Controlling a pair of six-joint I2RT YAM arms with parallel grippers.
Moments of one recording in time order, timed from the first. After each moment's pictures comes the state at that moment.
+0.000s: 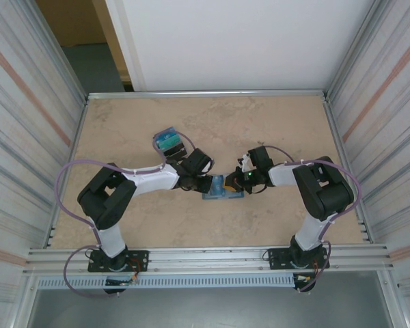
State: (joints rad) left arm -0.80 1.78 1.03 -0.32 0.08 -0.42; right arm 0.40 1.75 0.72 0.02 -0.74 0.83
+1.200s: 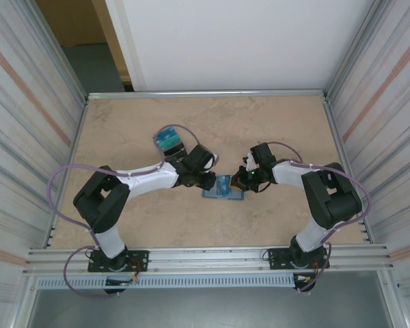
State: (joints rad) left arm -0.83 1.74 1.10 -0.35 0.07 -0.34; right arm 0.39 1.65 0.76 -0.22 -0.60 0.75
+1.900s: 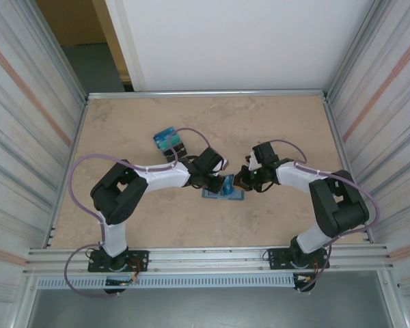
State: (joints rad) left arm -0.85 1.89 1.16 -0.31 0.14 -0.33; right arm 0.39 1.56 0.76 -0.31 -0.54 0.72
